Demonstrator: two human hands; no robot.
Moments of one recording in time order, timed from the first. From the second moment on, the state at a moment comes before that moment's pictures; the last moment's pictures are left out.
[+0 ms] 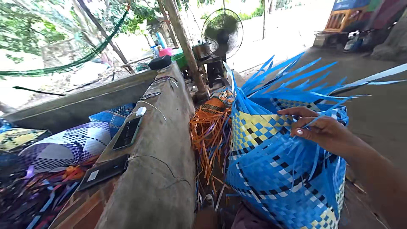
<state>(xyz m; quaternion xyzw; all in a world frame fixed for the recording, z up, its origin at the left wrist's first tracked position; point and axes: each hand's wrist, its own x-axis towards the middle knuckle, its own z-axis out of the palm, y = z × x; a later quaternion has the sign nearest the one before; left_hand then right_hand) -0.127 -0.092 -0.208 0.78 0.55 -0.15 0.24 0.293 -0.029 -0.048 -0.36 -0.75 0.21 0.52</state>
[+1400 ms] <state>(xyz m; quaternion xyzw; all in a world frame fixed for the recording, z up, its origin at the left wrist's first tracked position) 0.109 -0.009 0.035 0.93 0.25 0.25 -0.04 0.319 -0.100 -0.003 -0.56 -0.75 -0.06 0.35</state>
